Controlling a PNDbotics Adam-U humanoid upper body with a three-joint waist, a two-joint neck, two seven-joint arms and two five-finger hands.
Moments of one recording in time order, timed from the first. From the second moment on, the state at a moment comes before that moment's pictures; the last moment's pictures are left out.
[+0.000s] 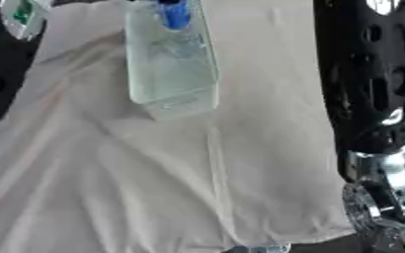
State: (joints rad) left arm -1.17 0.42 -0.22 -1.22 -1.04 -0.26 -0.20; right arm -1.14 -0.19 -0.10 -1.51 -0.30 -0.91 0.17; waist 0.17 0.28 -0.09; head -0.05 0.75
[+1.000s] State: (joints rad) left arm -0.88 0.87 -0.16 -1.61 -0.64 -0.14 -0.21; right arm -1.14 -0.21 -0.11 -1.50 -0.30 -0.90 0.18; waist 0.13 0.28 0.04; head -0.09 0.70
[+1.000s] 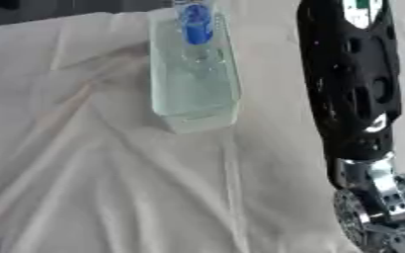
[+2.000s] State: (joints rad) left arm -0.30 0.96 0.13 -1.93 -0.63 0.09 -0.02; right arm -1.12 -0.26 -0.12 -1.46 -0.32 -0.87 0.23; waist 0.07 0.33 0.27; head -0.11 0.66
